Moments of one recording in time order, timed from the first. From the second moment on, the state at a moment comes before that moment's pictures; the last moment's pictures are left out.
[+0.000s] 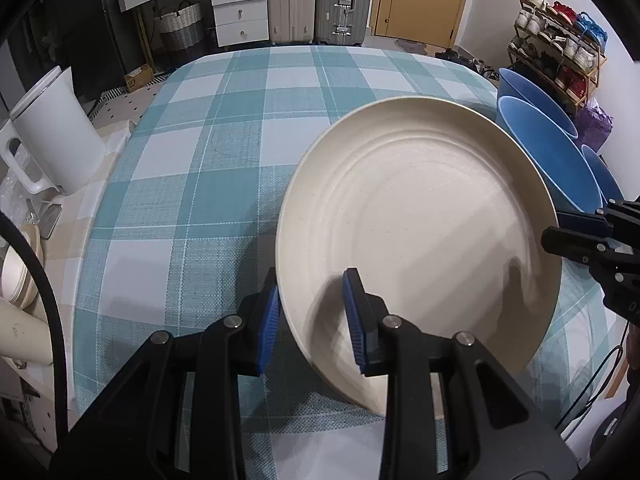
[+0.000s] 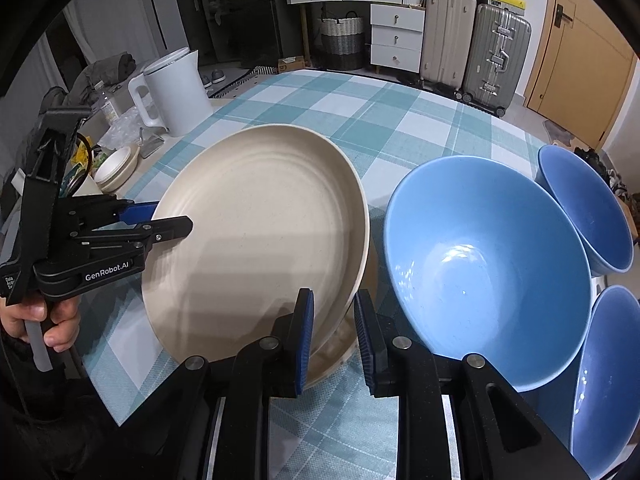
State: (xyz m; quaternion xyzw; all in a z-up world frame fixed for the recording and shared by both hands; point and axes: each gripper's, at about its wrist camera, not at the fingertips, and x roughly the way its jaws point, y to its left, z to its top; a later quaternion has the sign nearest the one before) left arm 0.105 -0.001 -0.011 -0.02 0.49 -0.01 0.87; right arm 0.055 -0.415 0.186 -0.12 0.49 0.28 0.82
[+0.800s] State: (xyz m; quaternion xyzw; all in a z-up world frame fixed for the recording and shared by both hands) left arm 0.108 -0.019 -0.026 0.03 0.48 0.00 0.87; right arm 0.043 -0.411 0.165 -0.16 0.48 0.24 0.83
